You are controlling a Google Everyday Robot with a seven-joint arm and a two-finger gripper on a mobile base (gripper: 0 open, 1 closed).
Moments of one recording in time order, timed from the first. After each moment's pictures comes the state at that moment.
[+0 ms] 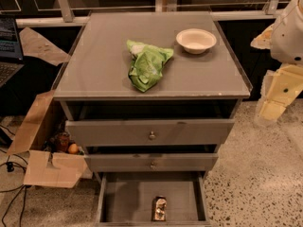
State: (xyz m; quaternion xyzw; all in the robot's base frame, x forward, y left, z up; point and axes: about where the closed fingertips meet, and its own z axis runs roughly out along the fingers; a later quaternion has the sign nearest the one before) arm 0.438 -0.216 0.978 -0.60 0.78 -0.04 0.16
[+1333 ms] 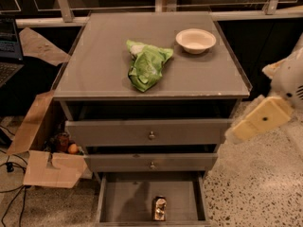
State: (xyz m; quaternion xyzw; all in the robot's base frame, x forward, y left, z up) arm 0.417 -0.204 0.945 -0.43 0.86 0.04 0.28
